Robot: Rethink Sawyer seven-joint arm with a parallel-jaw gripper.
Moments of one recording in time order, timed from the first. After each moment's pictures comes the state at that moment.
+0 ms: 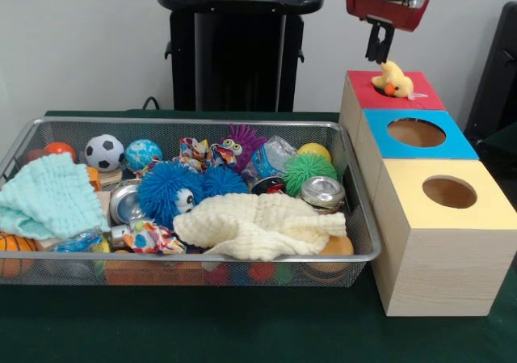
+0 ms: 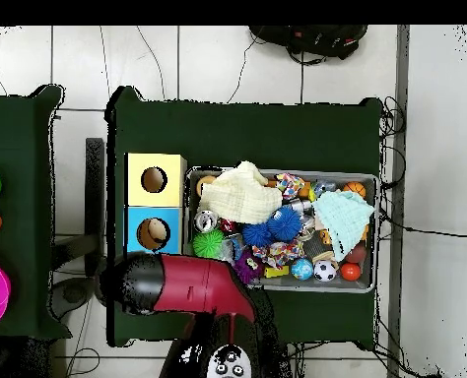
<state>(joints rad) 0.08 -0.84 -0.11 1.91 0.14 0.76 2.10</state>
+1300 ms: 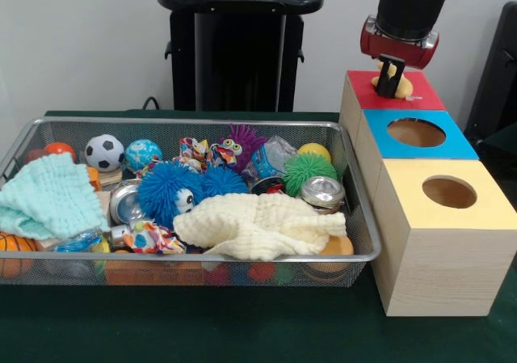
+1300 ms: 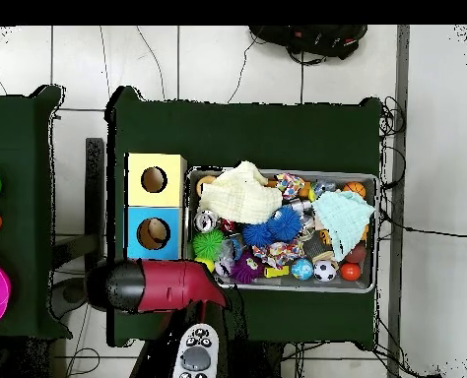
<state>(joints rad) 0.16 -0.72 -0.11 1.91 0.13 0.61 2.10</state>
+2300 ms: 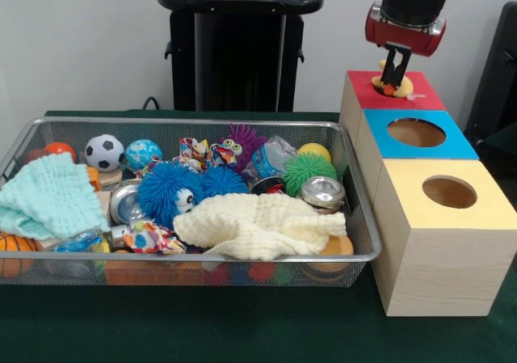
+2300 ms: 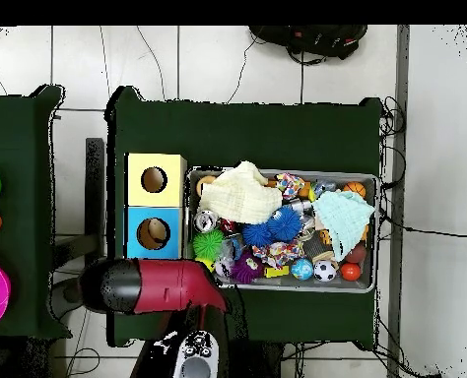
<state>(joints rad) 0.15 -0.77 -0.11 1.90 0.13 0.66 2.10</state>
